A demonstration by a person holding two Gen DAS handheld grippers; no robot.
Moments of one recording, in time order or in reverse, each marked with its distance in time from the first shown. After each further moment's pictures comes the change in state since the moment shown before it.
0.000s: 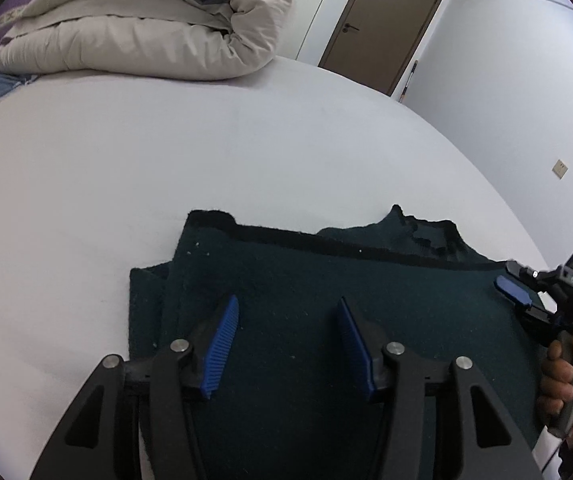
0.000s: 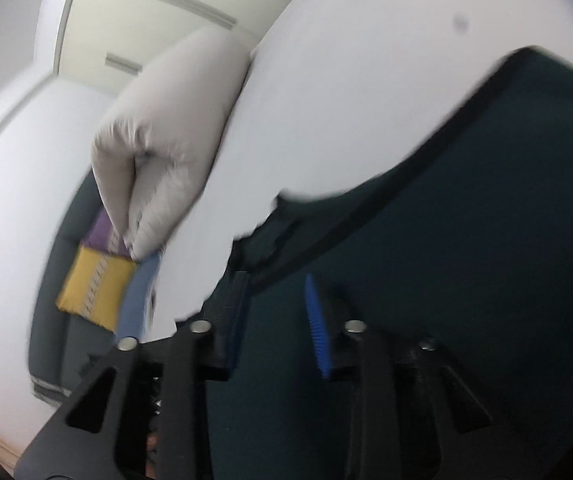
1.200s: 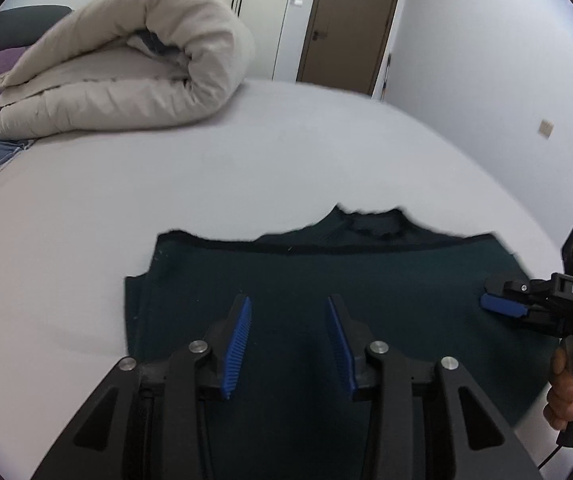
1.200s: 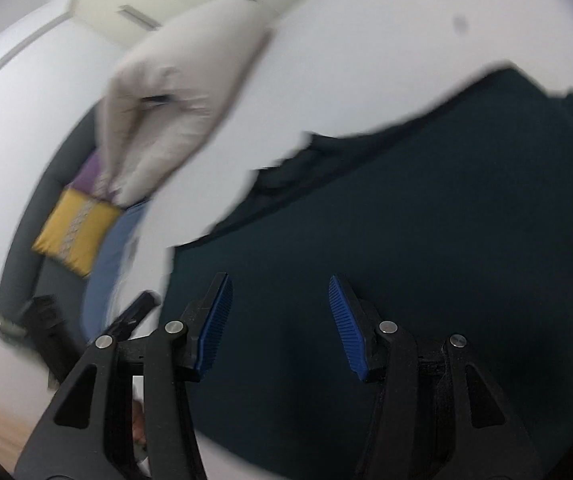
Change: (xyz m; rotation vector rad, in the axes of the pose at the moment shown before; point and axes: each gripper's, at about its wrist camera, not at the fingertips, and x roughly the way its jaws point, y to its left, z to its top) left arm -0.045 -0.063 -0.014 0.179 -0.037 0.091; right arm -0.036 0.054 -0.072 -0.138 0.102 -0.094
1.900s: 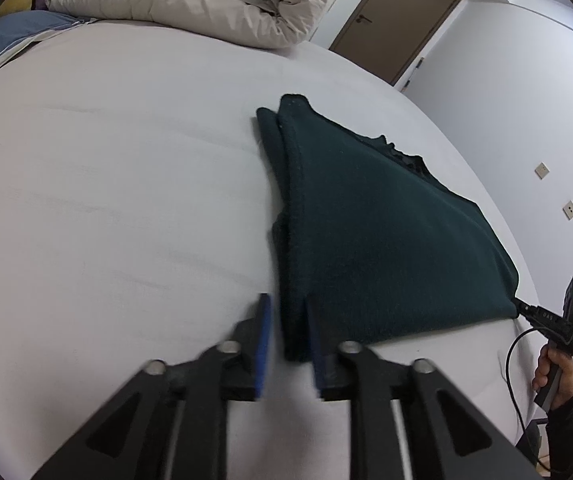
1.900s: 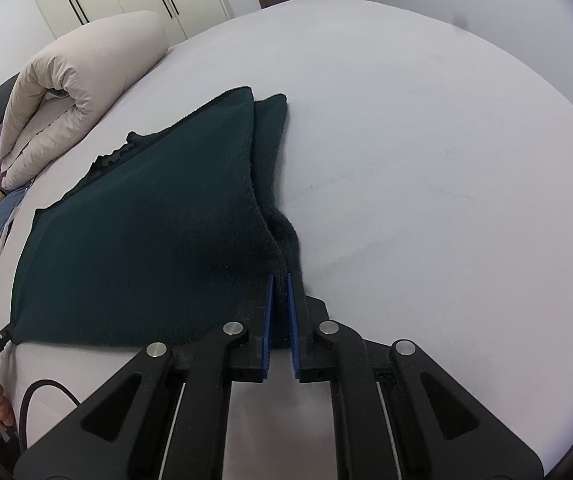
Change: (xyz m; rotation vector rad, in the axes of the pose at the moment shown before) left arm -0.097 0.097 -0.125 -0.273 0.127 -0.131; right arm -0.143 -0.064 -0.081 -0.138 -0.101 -0.488
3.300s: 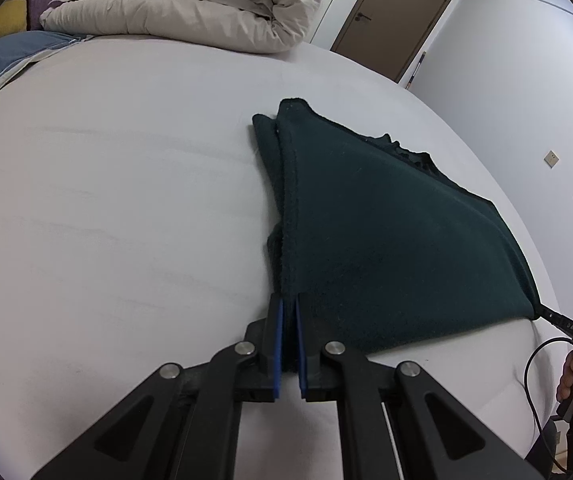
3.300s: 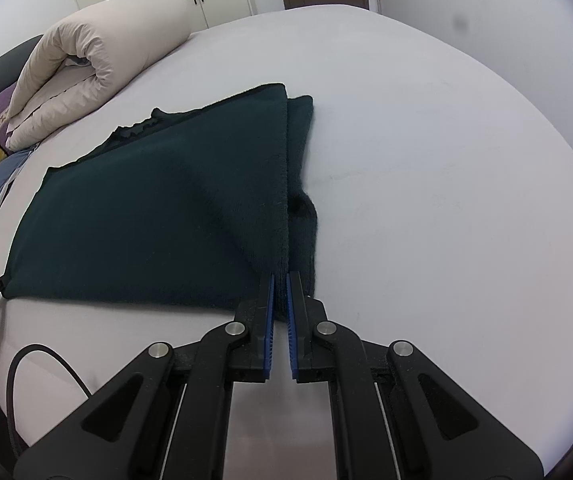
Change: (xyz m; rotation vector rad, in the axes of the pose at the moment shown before) left arm 0.010 -0.005 0.006 0.051 -0.015 0.051; right arm -0.022 0.023 -0.022 -0.136 -0.011 -0.035
